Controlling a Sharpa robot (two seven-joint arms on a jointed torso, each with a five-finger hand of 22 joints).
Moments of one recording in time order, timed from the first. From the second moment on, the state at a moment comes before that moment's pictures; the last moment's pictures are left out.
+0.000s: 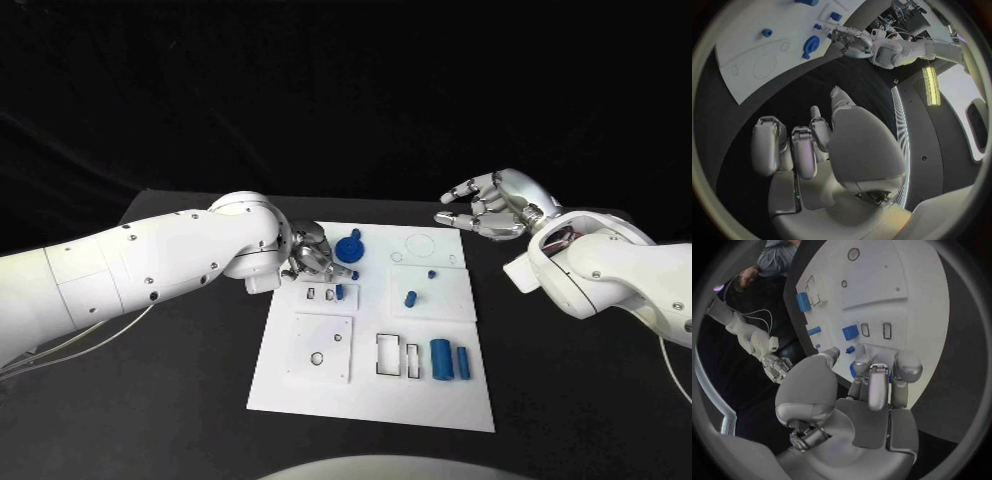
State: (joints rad) left arm 1.28 -0.67 -0.05 1.40 -0.99 0.20 -0.50; left_hand 1.05 -0.08 0.27 0.29 0.16 0.76 0.09 0.89 0.53 1.17 0.02 1.27 0.94 1.46 -0.04 1.52 1.31 0.12 1.26 0.06 1.34 0.98; right arm 1.32 -0.96 -0.14 1.66 -0.82 -0.56 0.02; right_hand 1.43 -0.13 0.02 0.29 0.25 0.87 0.17 0.26 0.25 1.35 0.08 1.32 1.27 1.47 0.01 1.53 1.31 0.05 1.43 0.11 1.34 1.31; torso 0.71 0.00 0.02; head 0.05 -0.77
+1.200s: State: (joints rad) left arm 1.28 -0.64 -0.06 1.39 -0.99 0.28 -0.52; left_hand 1.06 -0.06 0.27 0.29 0.16 0.75 0.09 0.89 0.55 1.16 0.02 1.27 0.93 1.46 -0.04 1.51 1.31 0.12 1.26 0.06 1.34 0.98; right arm 1.32 -0.95 -0.14 1.65 -0.89 -0.55 0.01; right_hand 1.43 -0.13 0.02 0.29 0.25 0.87 0.17 0.26 0.25 1.34 0.08 1.32 1.27 1.47 0.01 1.53 1.31 0.05 1.43 0.11 1.33 1.31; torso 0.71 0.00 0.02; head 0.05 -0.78
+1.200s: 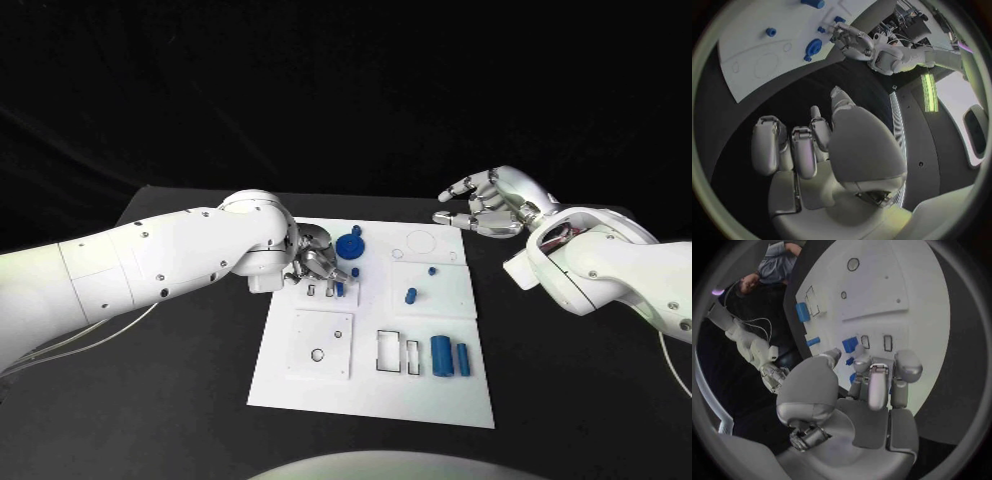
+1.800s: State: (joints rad) left arm 1.28 -0.64 -0.06 1.39 -0.99 0.29 -0.52; left_hand 1.13 -0.03 0.31 0.29 0.16 0.73 0.09 0.90 0.57 1.16 0.02 1.27 0.93 1.46 -0.04 1.51 1.31 0.12 1.26 0.06 1.34 0.98; right arm 1.32 -0.95 -0.14 1.64 -0.90 -0.54 0.01; right_hand 1.43 -0.12 0.02 0.29 0.26 0.87 0.17 0.26 0.25 1.34 0.08 1.32 1.27 1.47 0.01 1.53 1.31 0.05 1.43 0.11 1.33 1.31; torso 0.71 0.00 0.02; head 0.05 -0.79
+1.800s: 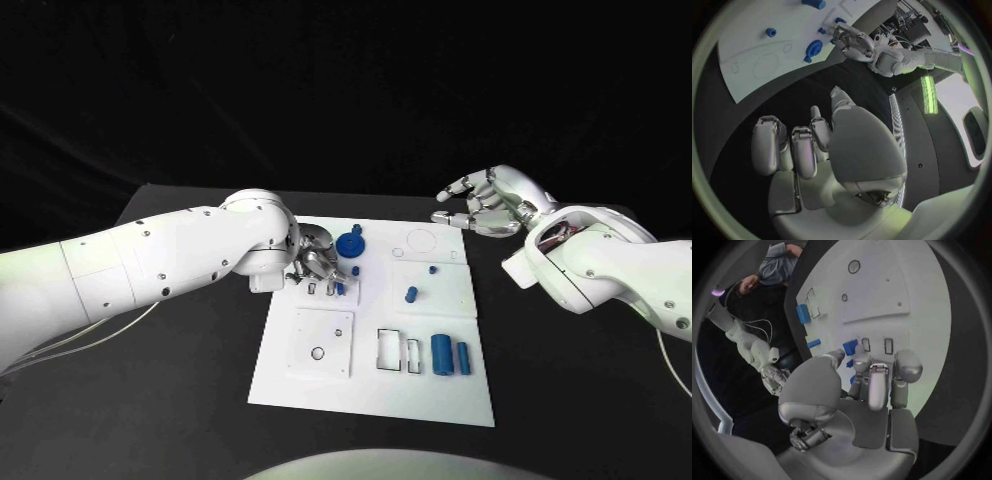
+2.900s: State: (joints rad) left arm 1.28 -0.74 -0.06 1.48 -0.86 0.26 -0.52; left_hand 1.15 -0.14 0.75 0.28 0.16 0.70 0.09 0.95 0.66 1.16 0.01 1.27 0.95 1.47 -0.04 1.51 1.31 0.12 1.25 0.06 1.37 1.01; right arm 1.31 -0.94 -0.15 1.63 -0.90 -0.54 0.01; right_hand 1.43 -0.12 0.02 0.29 0.28 0.87 0.17 0.27 0.25 1.34 0.08 1.32 1.27 1.47 0.01 1.52 1.31 0.05 1.42 0.11 1.32 1.31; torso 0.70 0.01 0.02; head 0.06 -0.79
